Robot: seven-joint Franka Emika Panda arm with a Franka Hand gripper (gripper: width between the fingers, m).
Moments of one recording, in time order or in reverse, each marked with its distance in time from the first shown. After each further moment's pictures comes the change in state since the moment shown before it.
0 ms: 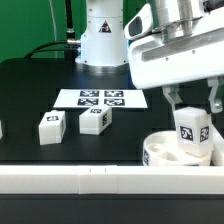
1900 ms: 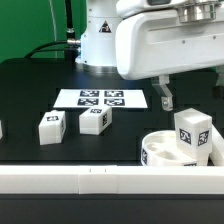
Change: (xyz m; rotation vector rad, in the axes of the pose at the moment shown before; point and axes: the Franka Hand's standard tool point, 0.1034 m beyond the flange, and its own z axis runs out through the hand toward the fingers) arm 0.016 -0.012 -0.016 -0.073 -0.091 -1.369
